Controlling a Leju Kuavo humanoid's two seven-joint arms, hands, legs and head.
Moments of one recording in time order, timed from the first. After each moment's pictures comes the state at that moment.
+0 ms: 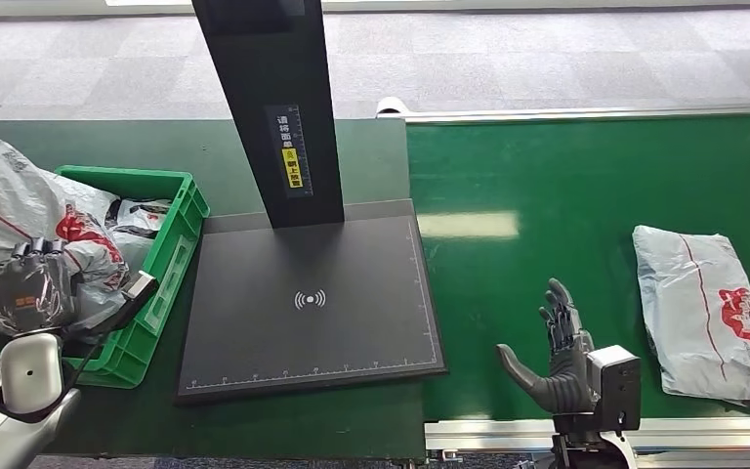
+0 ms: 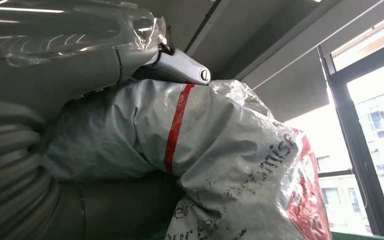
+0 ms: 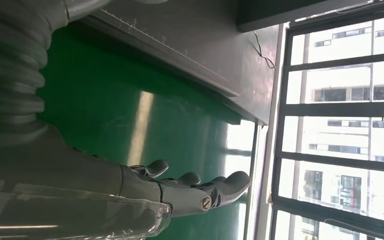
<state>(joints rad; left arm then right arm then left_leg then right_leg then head) -0.24 0.60 -0.38 -1.16 -1.57 0.55 0.63 0.10 0.18 -0.12 -1.50 0.08 0.19 -0.48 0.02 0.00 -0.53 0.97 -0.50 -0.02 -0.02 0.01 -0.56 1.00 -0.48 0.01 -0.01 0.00</state>
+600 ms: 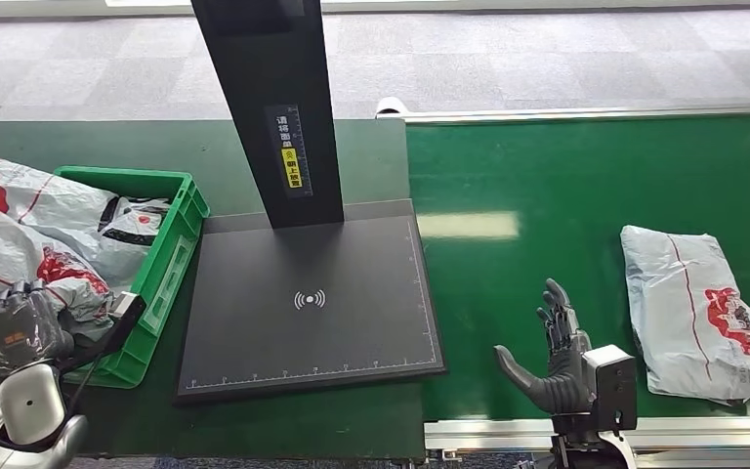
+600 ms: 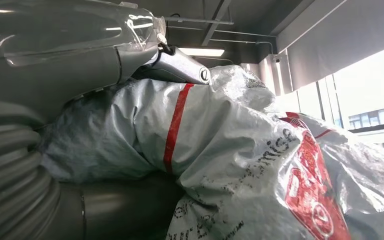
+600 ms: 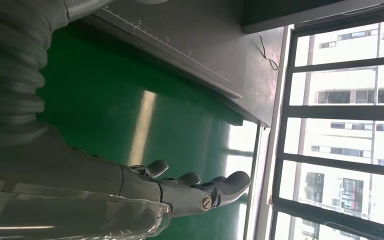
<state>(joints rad) -0.10 0.45 -0.15 -1.16 -1.57 0.49 0.63 0.10 0.19 -0.13 -1.51 0.11 0.21 -0.48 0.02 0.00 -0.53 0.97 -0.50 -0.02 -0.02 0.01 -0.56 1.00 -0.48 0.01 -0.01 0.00</state>
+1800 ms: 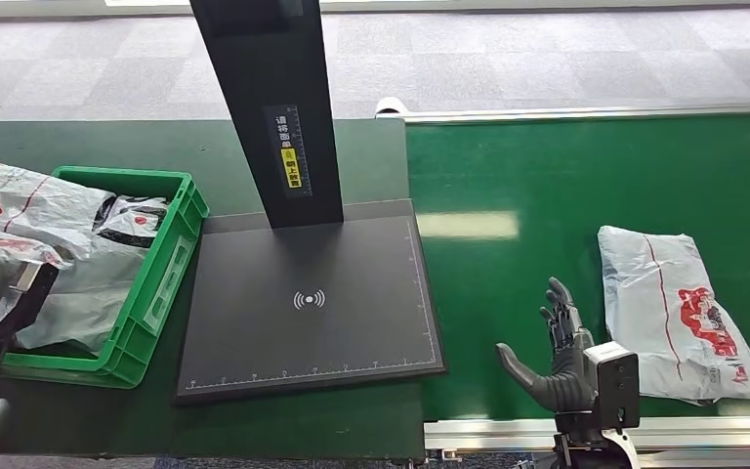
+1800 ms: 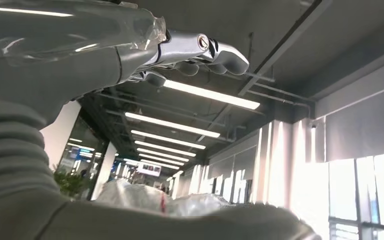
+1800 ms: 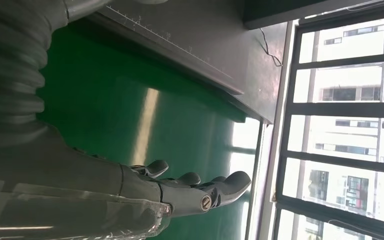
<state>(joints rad) -0.05 0.58 0.05 -1.33 -1.57 0.61 0.63 0.10 0.20 -0.14 -1.53 0.12 0.21 -0.45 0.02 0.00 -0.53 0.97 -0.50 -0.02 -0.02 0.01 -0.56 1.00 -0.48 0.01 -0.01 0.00</state>
